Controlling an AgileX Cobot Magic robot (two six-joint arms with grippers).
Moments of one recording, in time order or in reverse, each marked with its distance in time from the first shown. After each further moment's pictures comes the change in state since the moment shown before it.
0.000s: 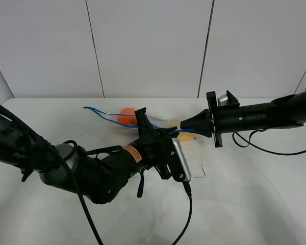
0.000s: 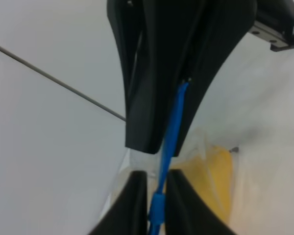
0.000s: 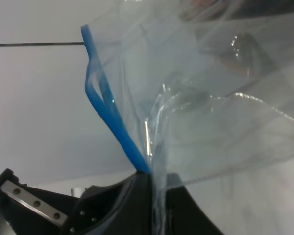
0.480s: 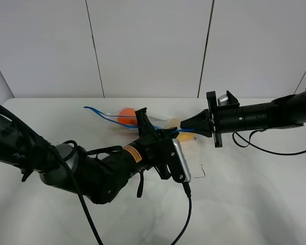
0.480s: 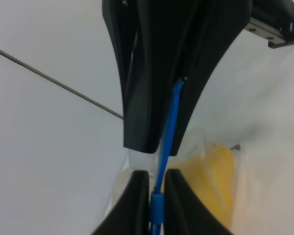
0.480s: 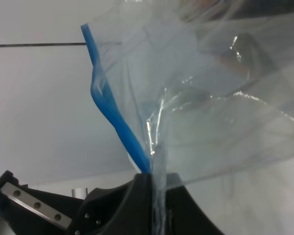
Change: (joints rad) left arm 0.003 0.000 0.000 -0.007 0.000 0.036; right arm 0.000 0.000 0.000 0.001 0.000 0.002
